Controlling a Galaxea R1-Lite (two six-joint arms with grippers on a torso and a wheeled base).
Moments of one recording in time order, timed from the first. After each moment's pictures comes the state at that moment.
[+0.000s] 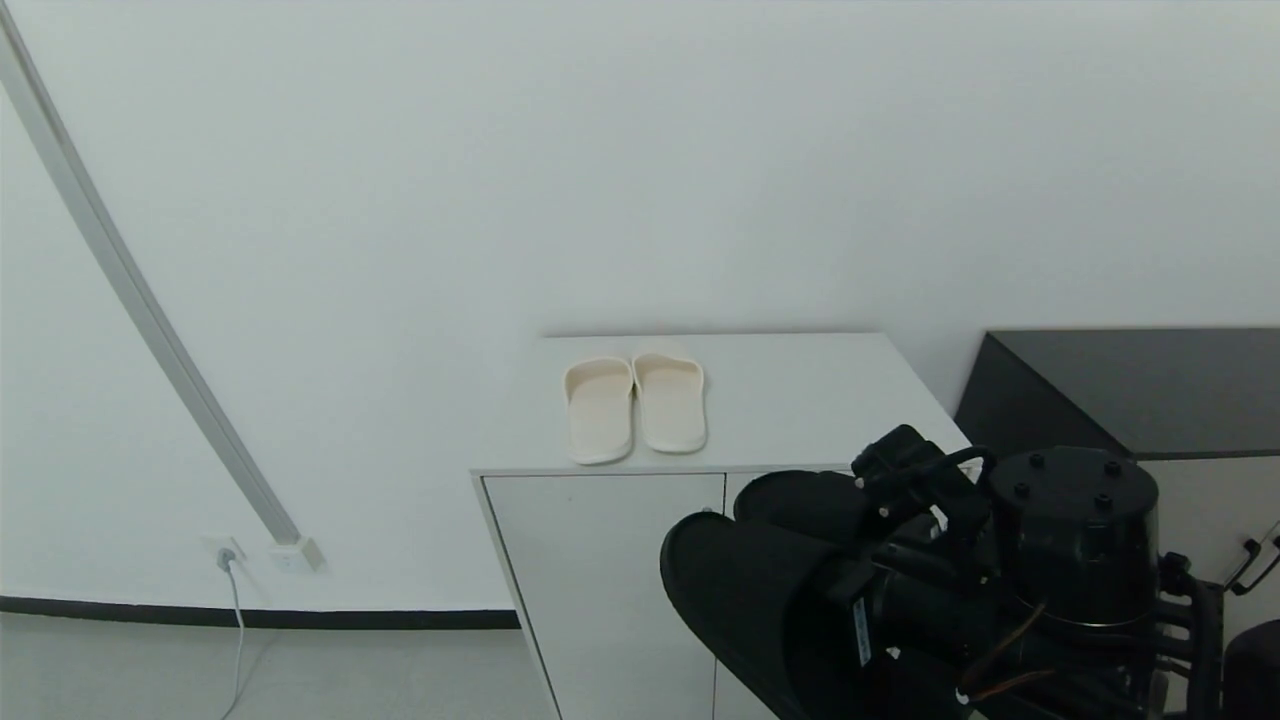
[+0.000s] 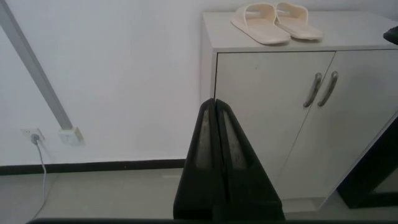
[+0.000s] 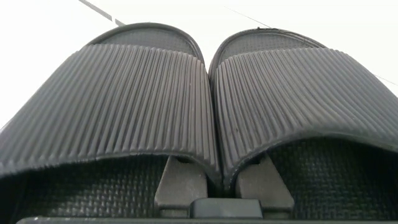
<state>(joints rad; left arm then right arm) 0.00 0.00 0.00 0.00 0.00 0.00 0.83 1.66 -0.56 -0.78 -0.10 0.10</state>
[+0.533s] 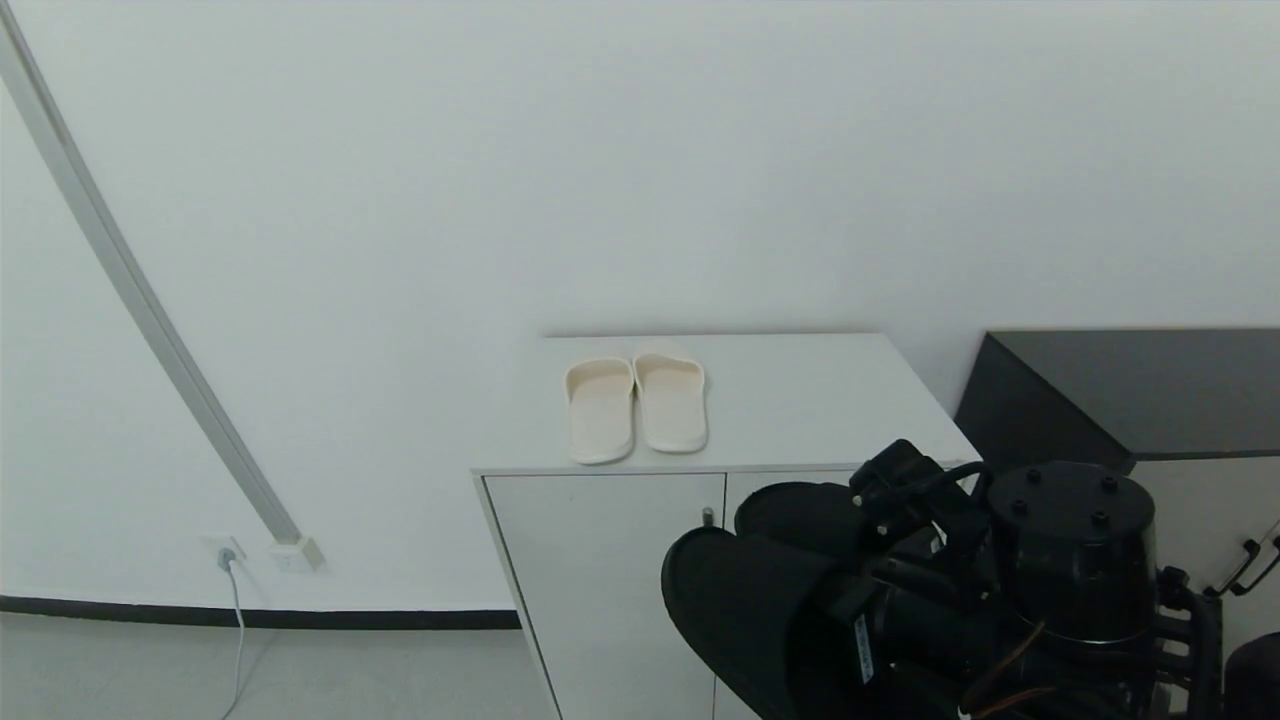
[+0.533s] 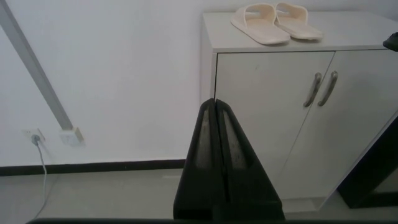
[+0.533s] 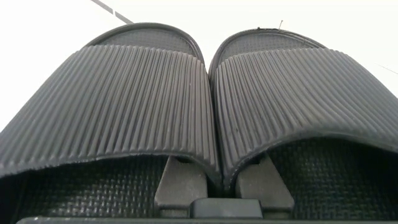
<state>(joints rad) 0.00 0.00 0.00 0.00 0.00 0.00 0.84 1.66 -0.54 -0.79 -0.10 0.09</state>
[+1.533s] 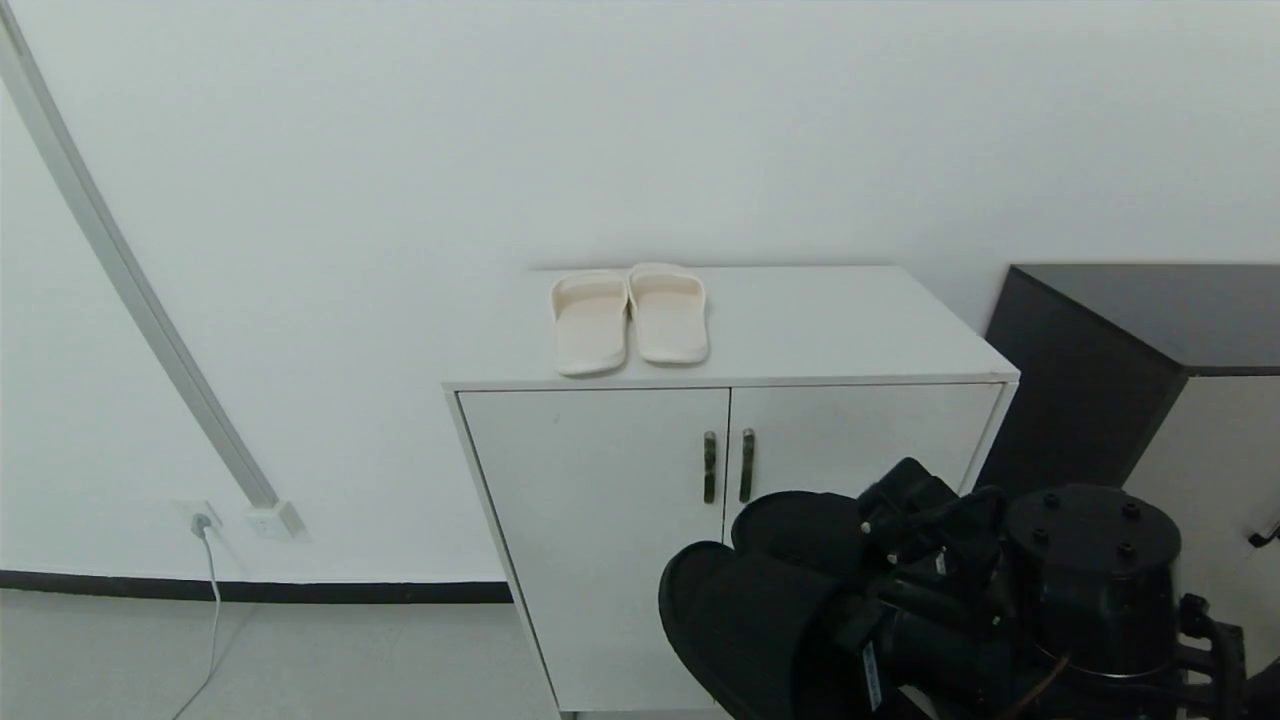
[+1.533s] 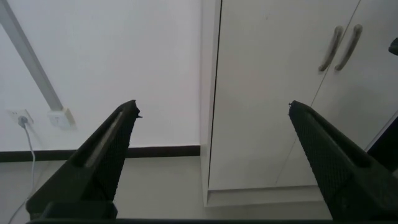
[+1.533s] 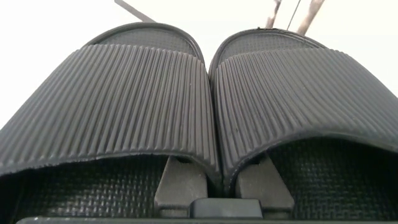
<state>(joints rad) 0.00 0.00 0.00 0.00 0.00 0.00 0.87 1.65 -0.48 -0.85 -0.10 0.06</state>
